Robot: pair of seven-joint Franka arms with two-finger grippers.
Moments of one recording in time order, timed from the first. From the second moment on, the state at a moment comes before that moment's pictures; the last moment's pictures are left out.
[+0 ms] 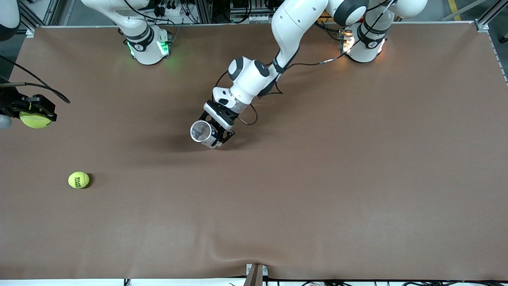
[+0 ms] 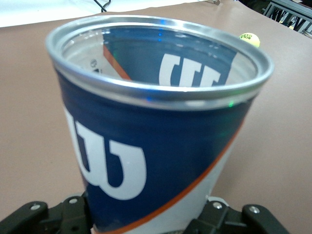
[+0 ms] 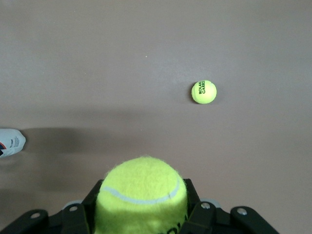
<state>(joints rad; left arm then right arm) -1.04 0.95 -0.12 -1.40 -1.07 3.37 0.75 0.00 0.03 -0.06 -1.59 -0.04 1.61 -0.12</state>
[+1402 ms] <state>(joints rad) -1.12 1.02 -0.12 -1.37 -1.07 3.52 0.66 0.05 0.04 -0.06 -1.59 -0.03 1.63 -0.01</state>
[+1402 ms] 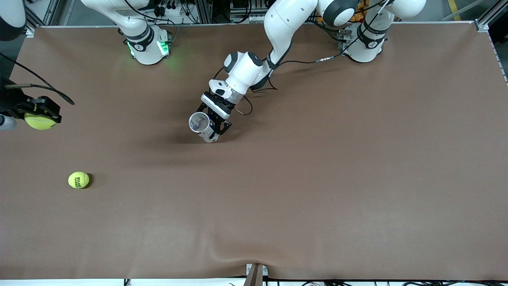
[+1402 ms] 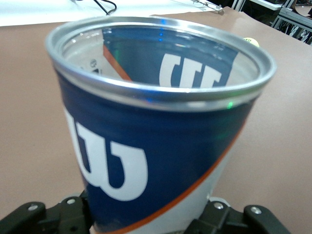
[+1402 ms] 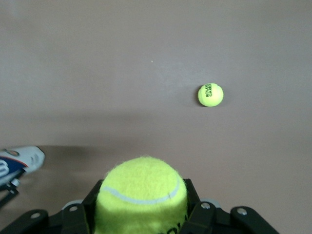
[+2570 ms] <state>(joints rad) -1.14 1.03 -0.11 -1.37 -1.07 3.55 0.66 0.48 0.22 -0.05 -1.66 -0.03 1.71 0.57</state>
